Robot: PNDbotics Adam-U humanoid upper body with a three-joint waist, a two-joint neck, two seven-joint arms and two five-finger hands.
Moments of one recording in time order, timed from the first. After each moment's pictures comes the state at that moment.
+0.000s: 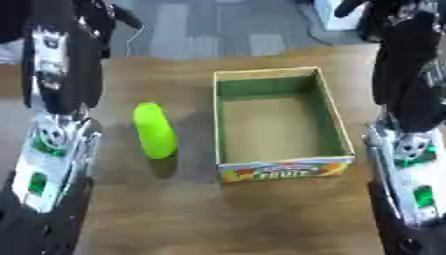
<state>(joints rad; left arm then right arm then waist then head) -0.33 0.30 -0.05 -1.97 0.05 -0.27 0.08 -0.47 -0.01 0.25 -1.99 0.31 -0.35 -0.09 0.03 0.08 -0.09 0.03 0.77</state>
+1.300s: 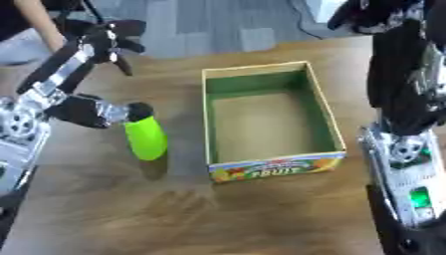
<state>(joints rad) -0.34 0.53 -0.04 -1.72 -0.18 -0.23 -0.22 -0.46 -0.02 0.25 -1.97 0.31 -0.35 -0.07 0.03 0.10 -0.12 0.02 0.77</state>
